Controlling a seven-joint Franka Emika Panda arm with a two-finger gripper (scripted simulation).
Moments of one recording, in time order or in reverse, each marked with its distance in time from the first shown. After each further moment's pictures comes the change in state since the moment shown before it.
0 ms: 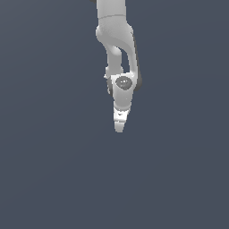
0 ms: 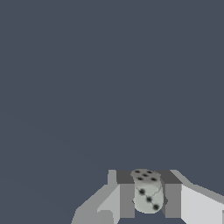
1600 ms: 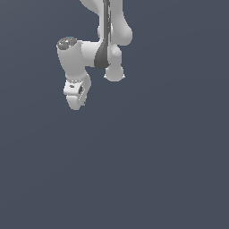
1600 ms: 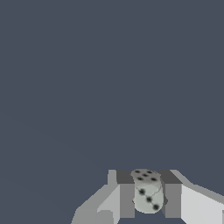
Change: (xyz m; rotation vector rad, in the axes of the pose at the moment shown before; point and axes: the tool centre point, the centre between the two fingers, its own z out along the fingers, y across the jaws) arm -0.206 -0.002 -0.135 -0.001 0.002 0.005
